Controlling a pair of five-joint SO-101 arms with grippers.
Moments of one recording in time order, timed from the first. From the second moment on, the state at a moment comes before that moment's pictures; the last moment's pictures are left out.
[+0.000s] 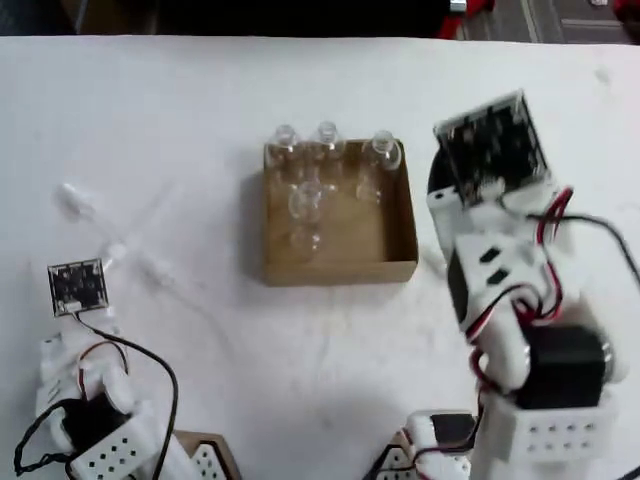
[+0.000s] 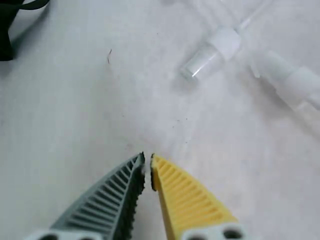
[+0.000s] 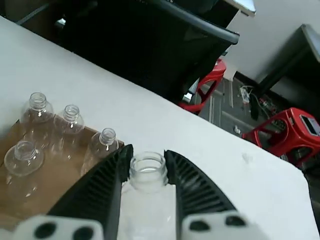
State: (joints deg) left arm -43.4 -104.0 96.9 63.3 -21.5; right arm -5.4 -51.4 8.1 71.6 26.4
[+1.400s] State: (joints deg) left arm -43.4 -104.0 96.9 63.3 -21.5; right arm -17.0 -68.4 88.8 -14.2 4.5
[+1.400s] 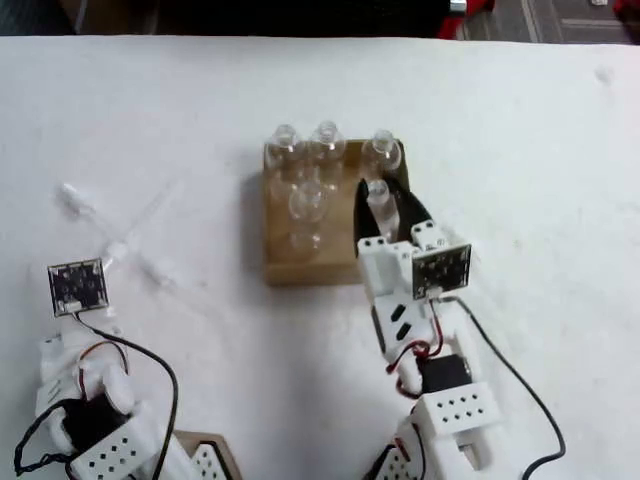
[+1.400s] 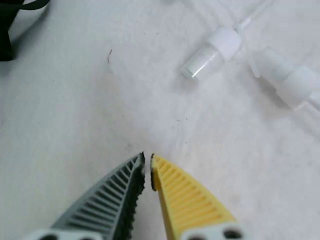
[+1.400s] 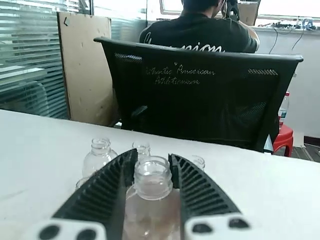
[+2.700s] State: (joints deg) left arm -43.4 -104.0 96.9 63.3 -21.5; right arm -17.1 -42.2 88.6 -30.6 4.5
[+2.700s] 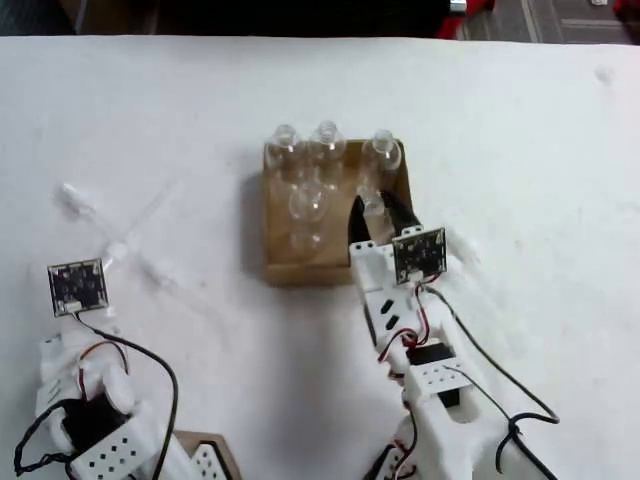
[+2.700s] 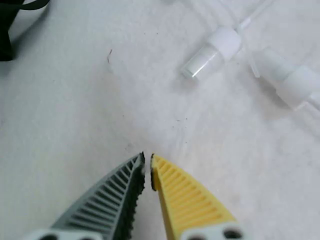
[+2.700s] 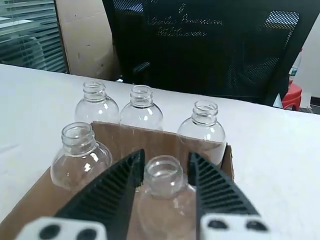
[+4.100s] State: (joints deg) left arm -43.4 -104.0 96.9 63.3 -21.5; right arm -11.0 -91.6 64.4 44.3 4.4
